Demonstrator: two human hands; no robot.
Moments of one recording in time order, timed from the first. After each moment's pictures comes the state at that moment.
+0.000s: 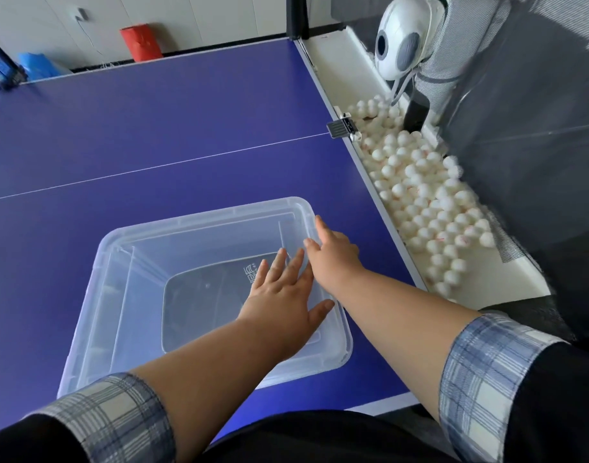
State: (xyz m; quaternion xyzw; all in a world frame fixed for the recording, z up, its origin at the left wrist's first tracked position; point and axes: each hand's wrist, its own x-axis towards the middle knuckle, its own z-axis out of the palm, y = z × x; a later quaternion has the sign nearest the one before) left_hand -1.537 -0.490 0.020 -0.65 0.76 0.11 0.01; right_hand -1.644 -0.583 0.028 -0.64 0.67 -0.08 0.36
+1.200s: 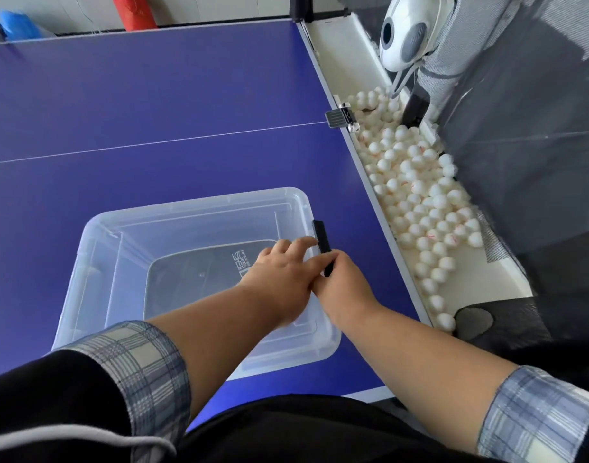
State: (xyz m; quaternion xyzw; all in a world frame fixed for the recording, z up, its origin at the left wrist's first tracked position) left_hand -1.543 -0.515 0.025 -0.58 0.81 0.09 -0.01; right_hand -1.681 -0.533 0.009 -0.58 0.64 -0.19 0.46
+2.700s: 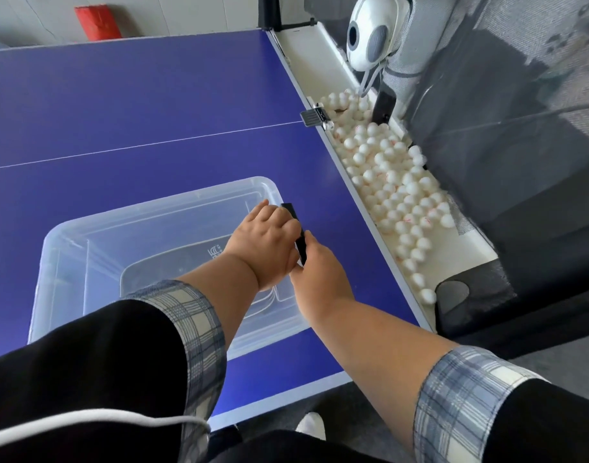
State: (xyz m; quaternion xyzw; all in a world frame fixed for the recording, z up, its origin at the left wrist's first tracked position) left_hand -1.529 -0.528 0.029 -0.53 0.84 -0.07 -0.08; right_hand -1.659 -0.499 0.017 -0.66 0.65 -0.23 0.31
